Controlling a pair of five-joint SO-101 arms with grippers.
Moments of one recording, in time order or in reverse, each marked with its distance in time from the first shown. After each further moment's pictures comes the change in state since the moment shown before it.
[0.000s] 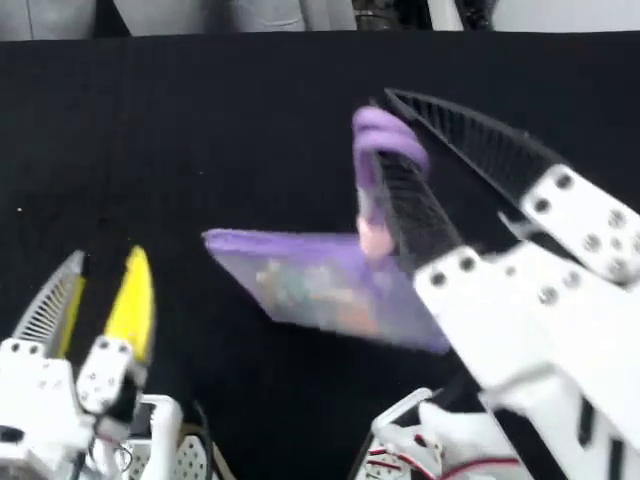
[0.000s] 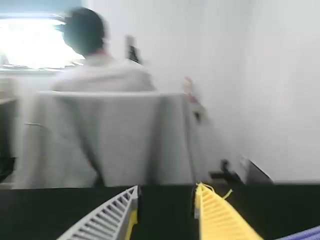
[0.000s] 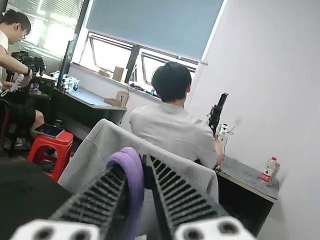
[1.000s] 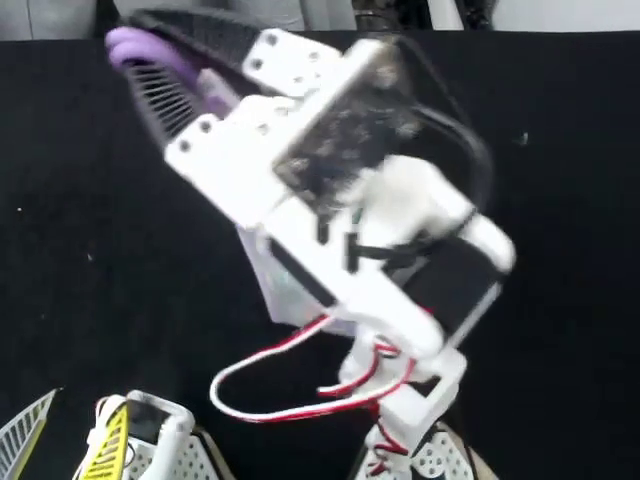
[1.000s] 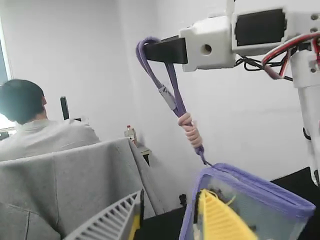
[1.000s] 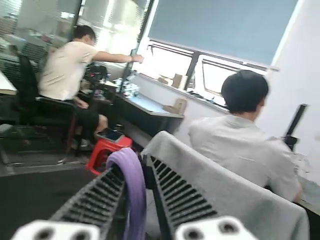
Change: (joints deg) left arm 16.0 -0.3 -33.8 24.8 -9.0; right arm -15.0 23.8 -0.1 -20.2 0.0
